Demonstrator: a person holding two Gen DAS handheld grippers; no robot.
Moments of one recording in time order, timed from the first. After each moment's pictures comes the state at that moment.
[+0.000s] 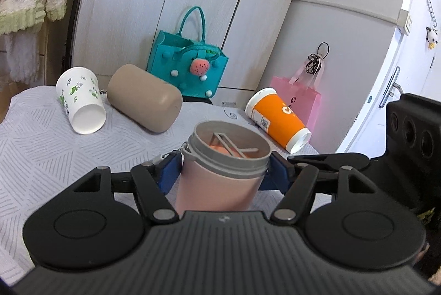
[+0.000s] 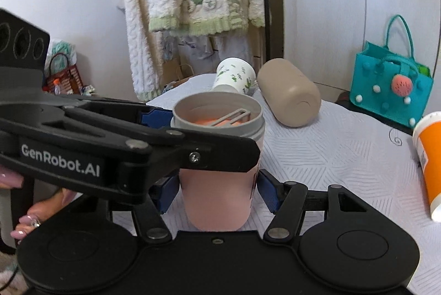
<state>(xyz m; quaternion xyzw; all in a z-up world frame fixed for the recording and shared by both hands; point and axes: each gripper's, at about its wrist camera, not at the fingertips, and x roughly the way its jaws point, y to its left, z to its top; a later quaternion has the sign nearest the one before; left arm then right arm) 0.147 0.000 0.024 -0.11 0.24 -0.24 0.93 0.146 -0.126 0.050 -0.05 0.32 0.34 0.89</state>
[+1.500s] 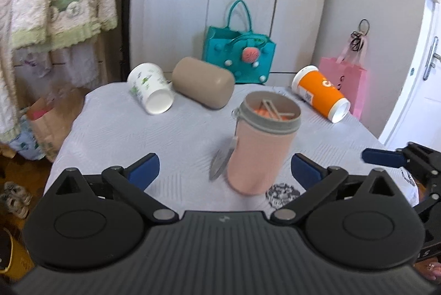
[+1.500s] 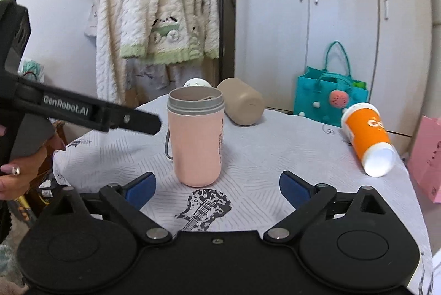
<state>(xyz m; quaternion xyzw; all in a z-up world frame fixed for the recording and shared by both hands) 0.070 0.010 0.045 -0.04 0.28 -0.11 0.95 0.030 -0.168 0.054 -0.05 0.23 0.22 0.95</state>
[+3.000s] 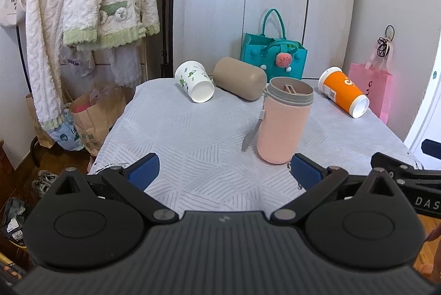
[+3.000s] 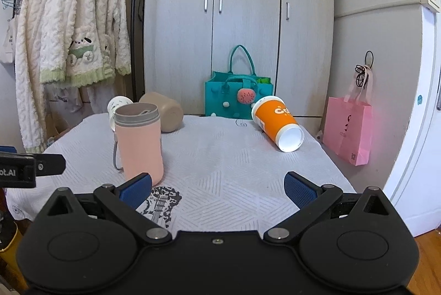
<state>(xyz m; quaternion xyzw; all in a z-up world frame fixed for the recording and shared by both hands) -0.001 0.019 0.051 -0.03 0.26 -0.02 0.97 -0.023 -0.152 0.067 -0.02 0.22 0.00 0.98</state>
